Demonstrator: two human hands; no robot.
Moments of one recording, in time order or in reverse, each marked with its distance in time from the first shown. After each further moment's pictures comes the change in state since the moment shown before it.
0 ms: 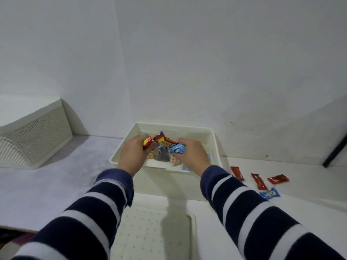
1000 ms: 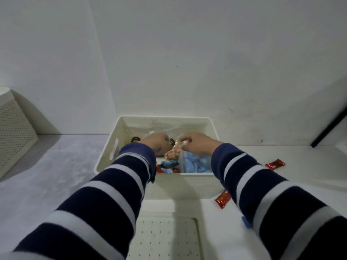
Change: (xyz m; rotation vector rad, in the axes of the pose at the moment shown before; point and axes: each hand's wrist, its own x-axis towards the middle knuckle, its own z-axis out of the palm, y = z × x) left_hand 0.092 0.007 0.071 0.171 -0.776 -0.076; right_hand 0.069 0.016 0.001 -0.164 -0.356 0.301
